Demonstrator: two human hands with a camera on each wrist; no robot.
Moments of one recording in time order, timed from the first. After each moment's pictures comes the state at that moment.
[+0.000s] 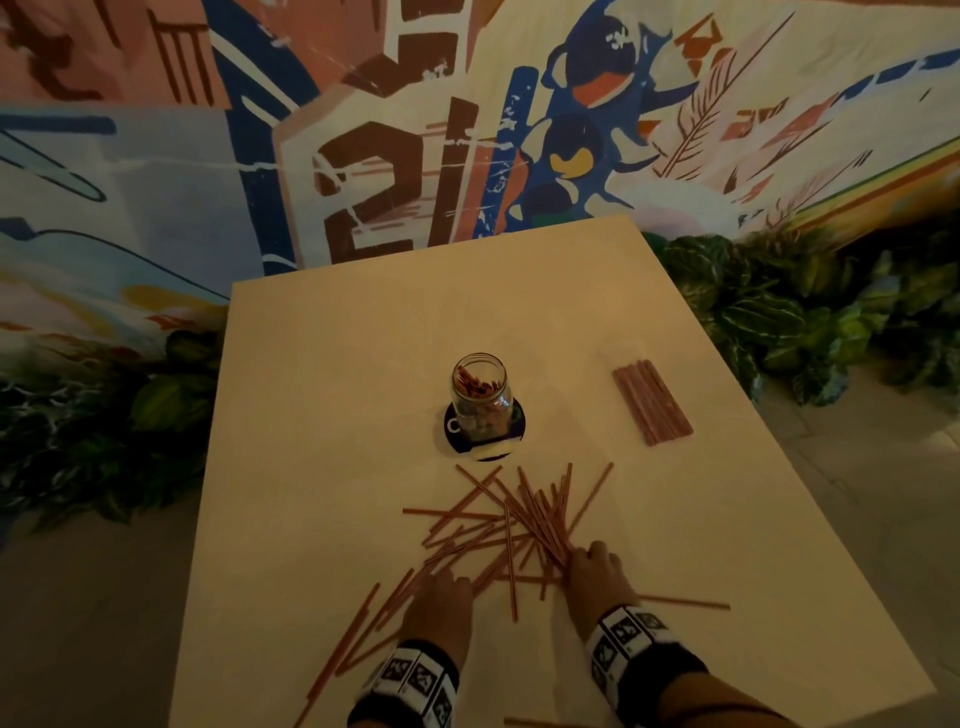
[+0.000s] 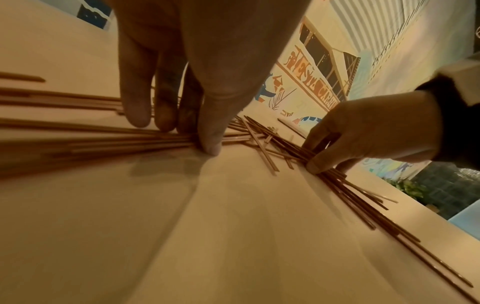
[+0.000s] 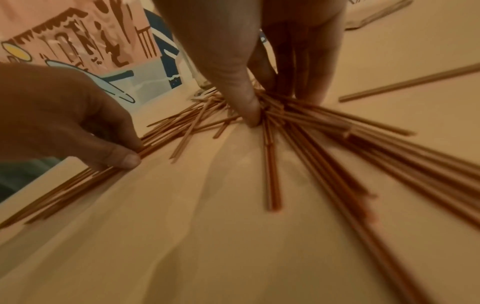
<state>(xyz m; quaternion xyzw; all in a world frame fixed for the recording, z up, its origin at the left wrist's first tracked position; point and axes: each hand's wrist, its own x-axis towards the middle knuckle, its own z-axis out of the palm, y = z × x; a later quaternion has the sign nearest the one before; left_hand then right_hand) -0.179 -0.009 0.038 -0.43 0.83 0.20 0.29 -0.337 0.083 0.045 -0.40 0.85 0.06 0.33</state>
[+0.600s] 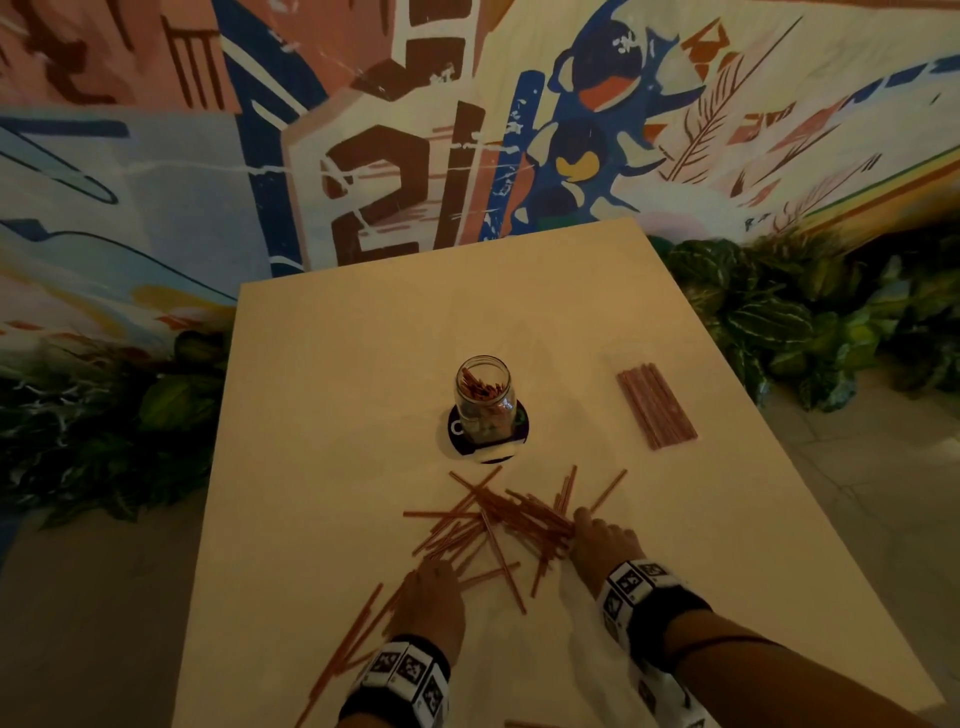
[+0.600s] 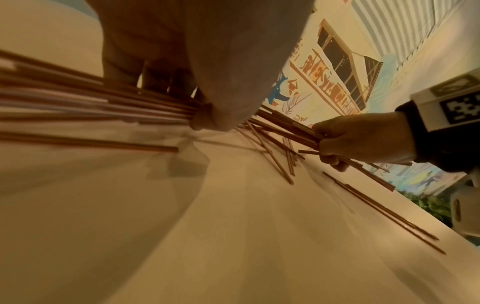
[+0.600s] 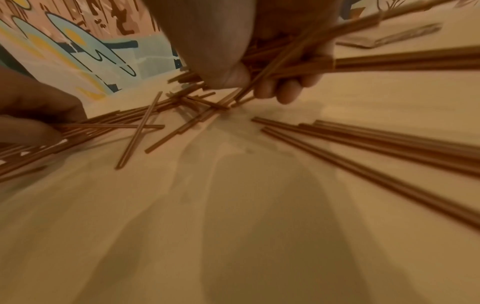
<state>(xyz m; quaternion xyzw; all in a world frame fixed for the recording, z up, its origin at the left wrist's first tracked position) -0.182 -0.018 0.048 -0.49 0.79 0.19 0.31 -0.372 0.056 0.047 -0.43 0.84 0.07 0.33</state>
